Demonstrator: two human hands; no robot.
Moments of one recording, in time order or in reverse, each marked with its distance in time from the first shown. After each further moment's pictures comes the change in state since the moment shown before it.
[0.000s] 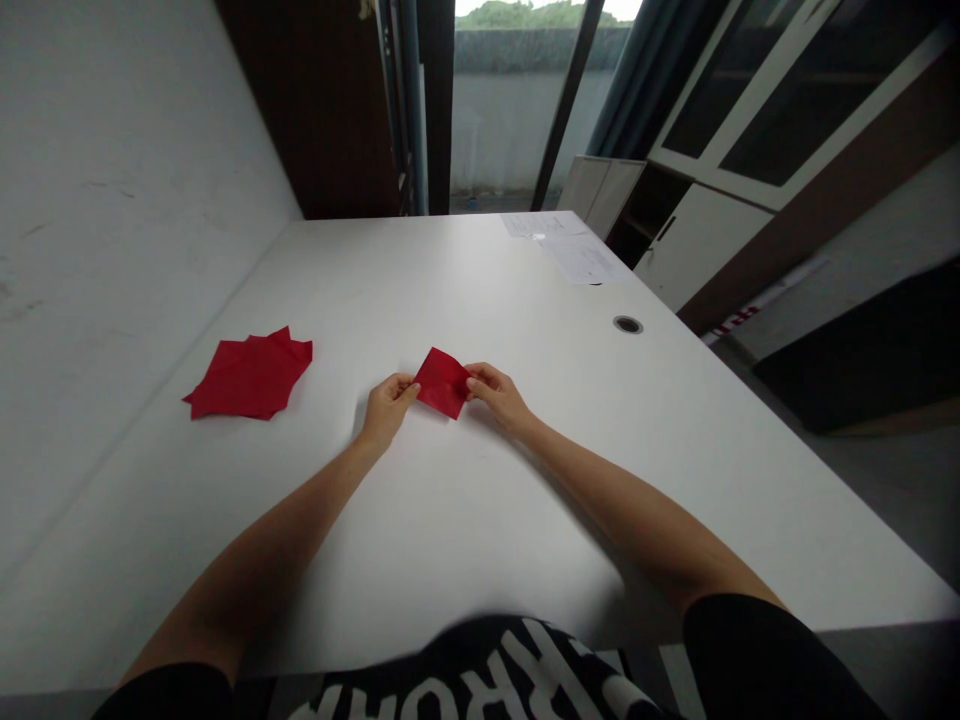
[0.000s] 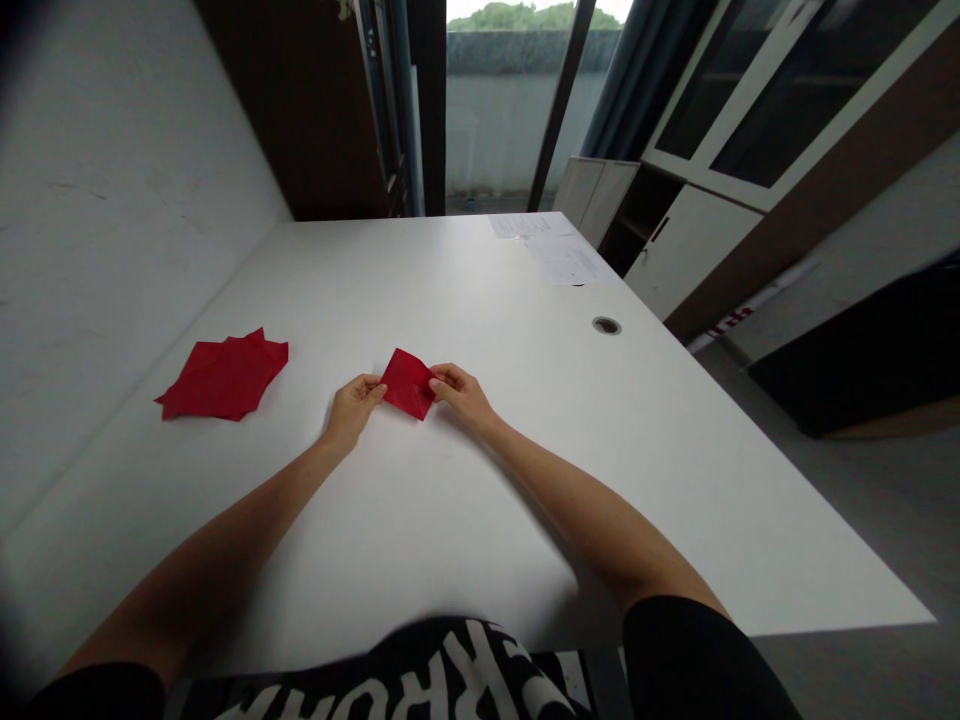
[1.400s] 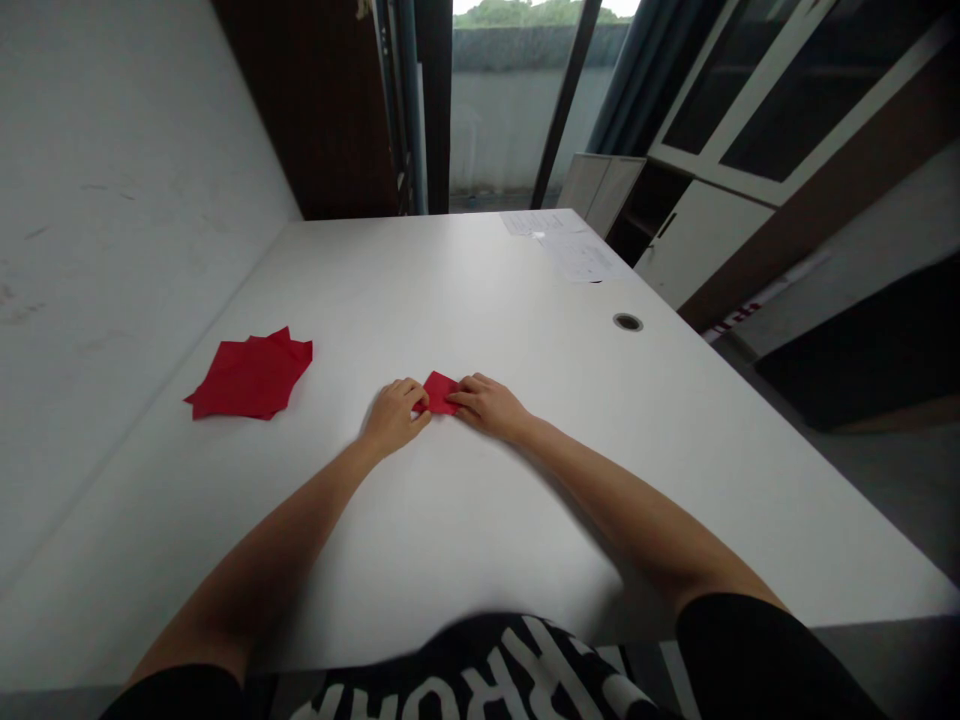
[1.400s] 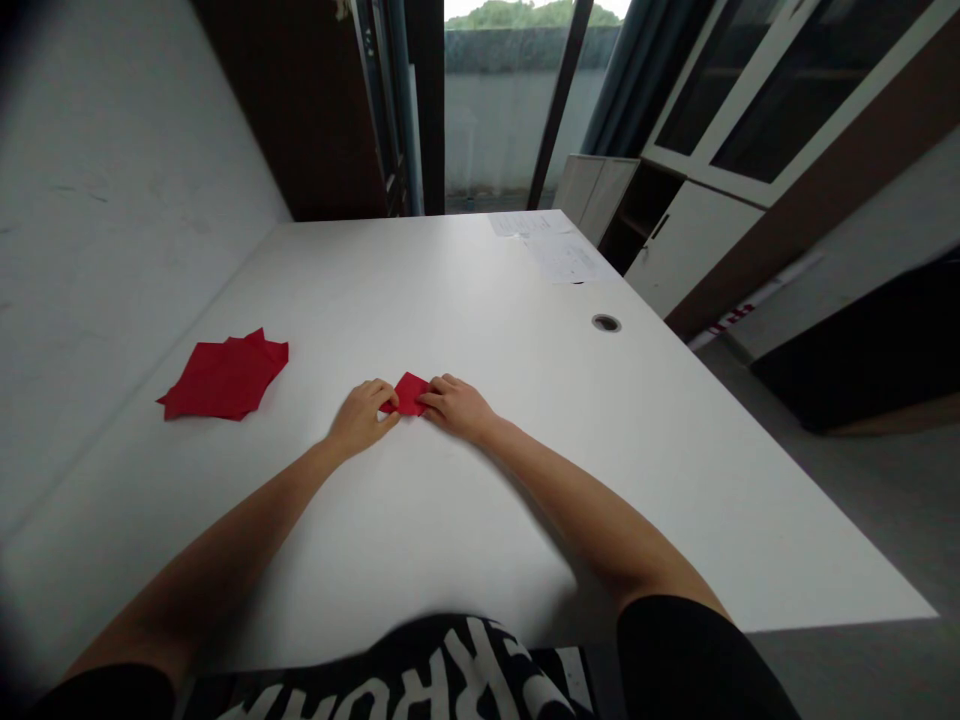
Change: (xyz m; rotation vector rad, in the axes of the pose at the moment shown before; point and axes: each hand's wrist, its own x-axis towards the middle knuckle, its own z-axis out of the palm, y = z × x) left_hand -0.009 0.024 -0.010 1.009 -0.318 0.432; right_hand -0.005 -0.010 -0.006 -1.203 -0.371 -0.515
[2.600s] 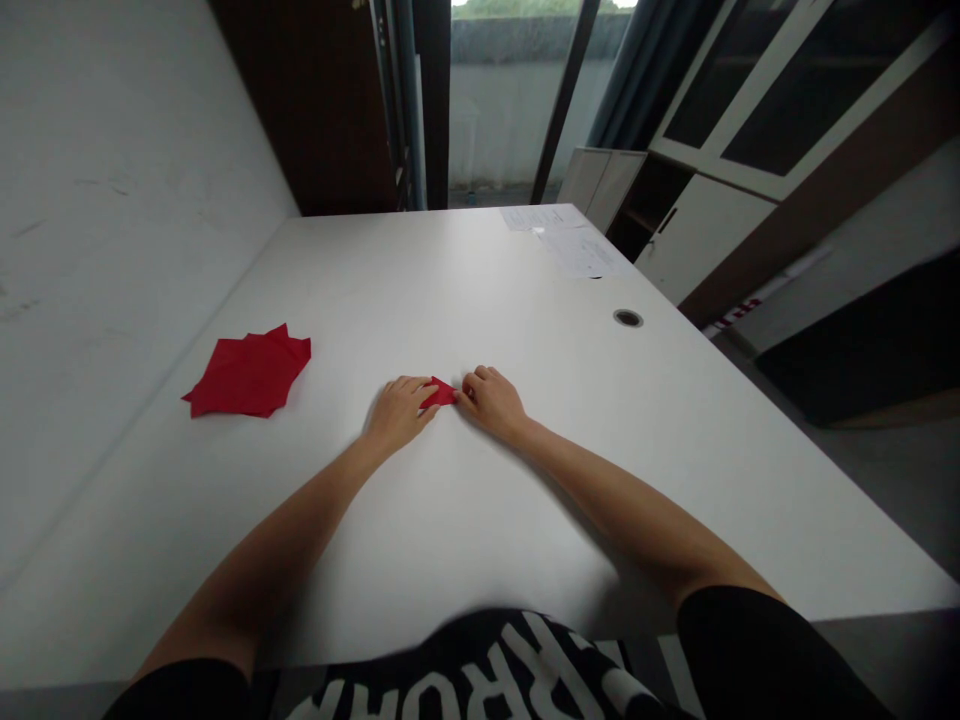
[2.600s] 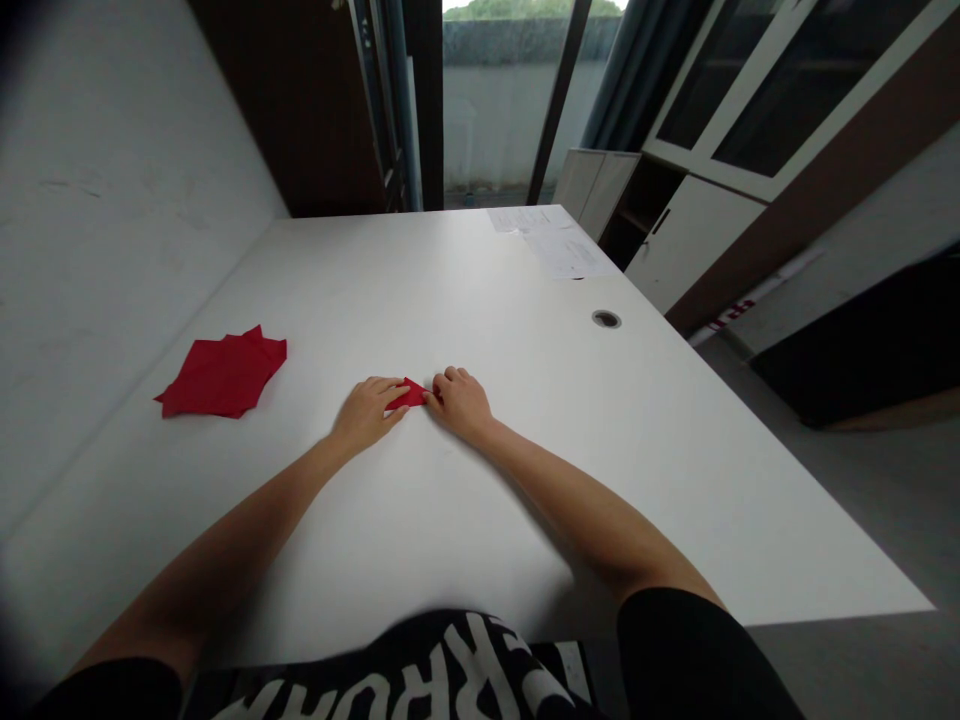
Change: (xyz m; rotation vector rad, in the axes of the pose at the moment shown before) left_hand 0.004 0.002 0.014 0.070 0.021 0.047; right_hand 0.004 -0.014 0.004 -0.081 0.083 0.442
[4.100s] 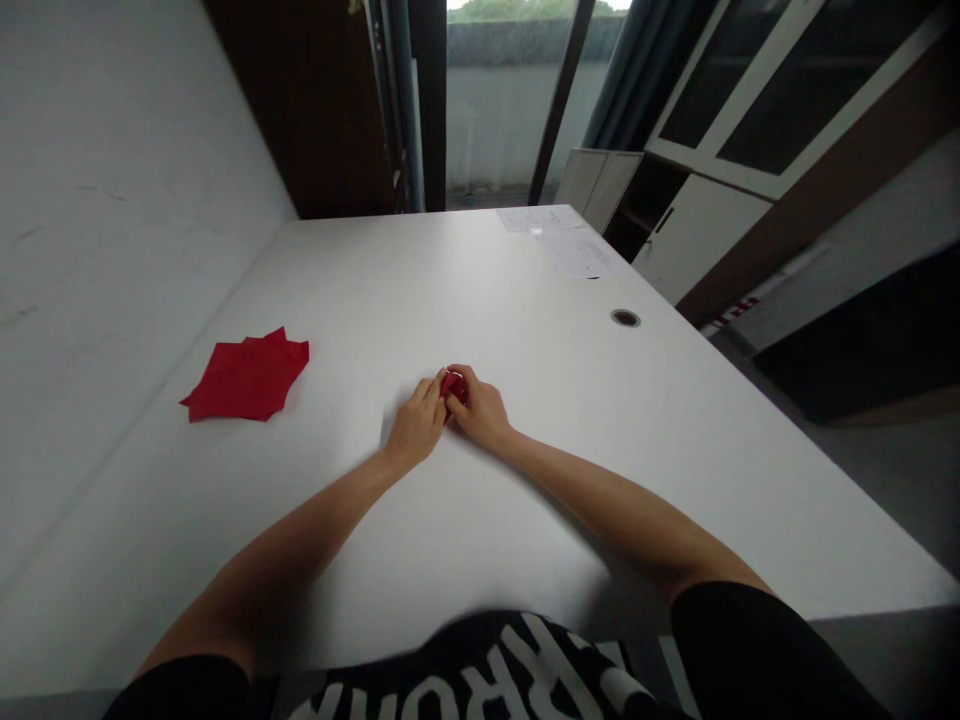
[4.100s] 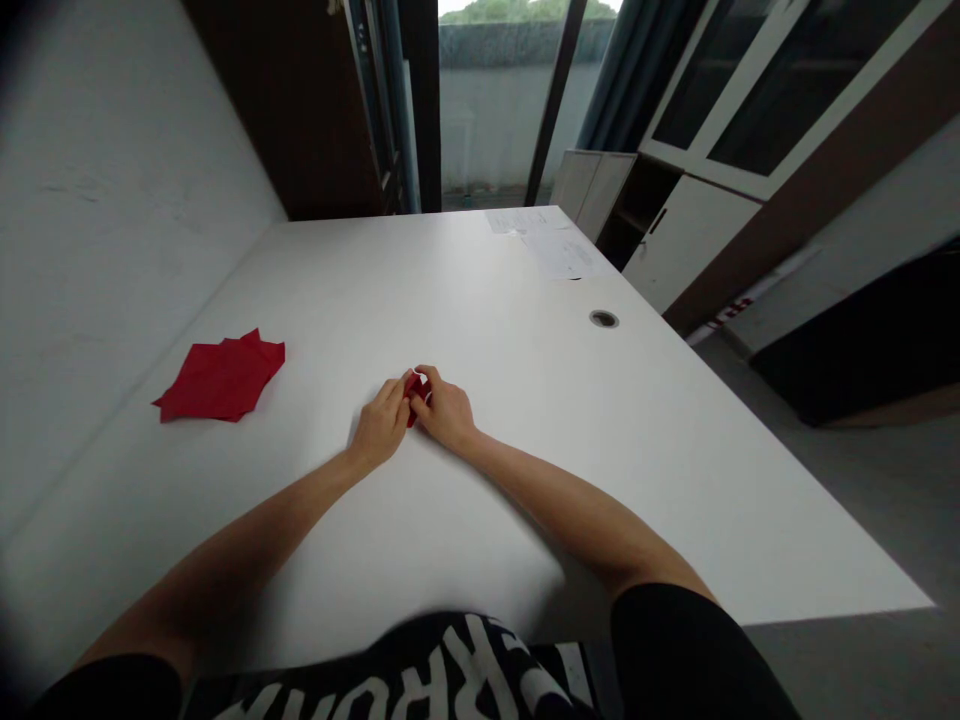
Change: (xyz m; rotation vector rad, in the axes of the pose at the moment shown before) left_hand 0.002 0.047 0.003 -0.248 0.148 -0.099; right_hand -0.005 -0.032 -0.002 0.380 0.089 0.159
